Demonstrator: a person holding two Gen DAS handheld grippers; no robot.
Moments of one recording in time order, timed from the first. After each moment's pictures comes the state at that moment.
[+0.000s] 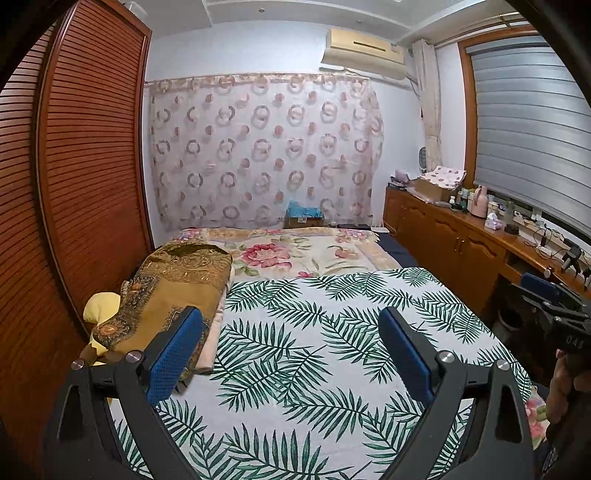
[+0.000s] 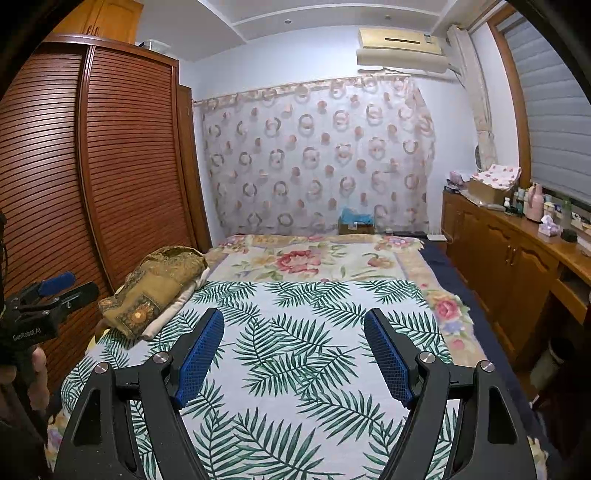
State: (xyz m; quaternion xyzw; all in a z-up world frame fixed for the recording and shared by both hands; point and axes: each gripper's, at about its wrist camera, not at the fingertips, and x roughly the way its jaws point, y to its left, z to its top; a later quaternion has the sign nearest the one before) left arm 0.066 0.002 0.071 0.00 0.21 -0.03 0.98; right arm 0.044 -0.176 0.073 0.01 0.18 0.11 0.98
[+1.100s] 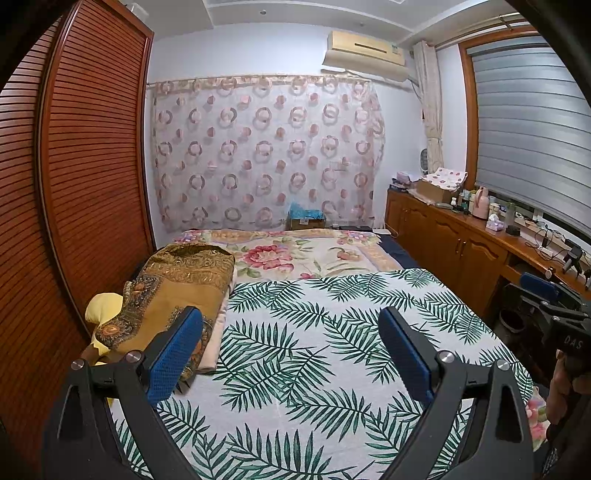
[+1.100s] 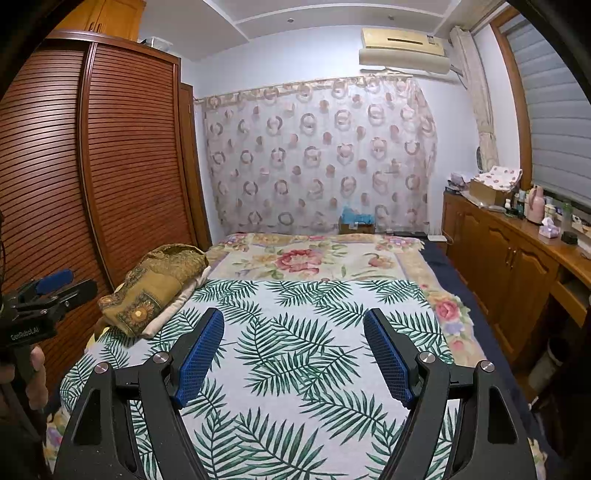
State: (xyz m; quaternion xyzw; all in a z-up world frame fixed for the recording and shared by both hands) left arm 0.066 0.004 0.071 0.00 0.21 -0.03 0.98; right arm 0.050 -0.189 0.076 0.00 0.18 0.12 0.98
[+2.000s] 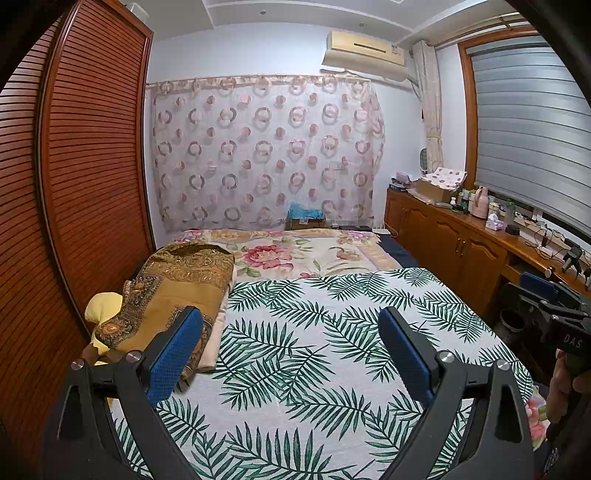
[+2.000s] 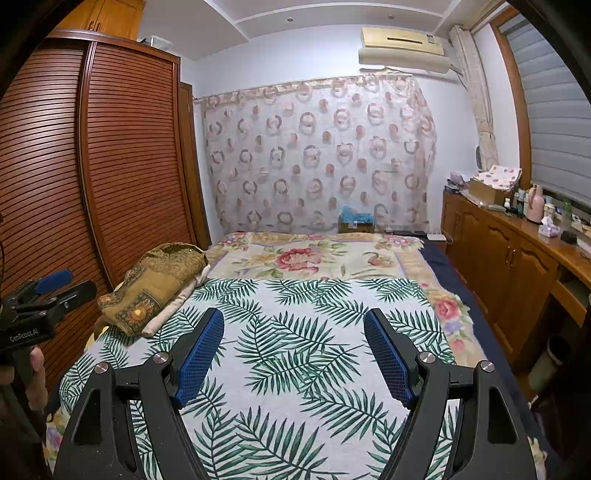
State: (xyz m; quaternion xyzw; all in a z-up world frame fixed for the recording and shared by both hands) left arm 0.065 0.004 0.071 0.00 0.21 -0.03 0.98; right arm 0.049 -0.193 0.075 0.00 0.18 0.12 0.98
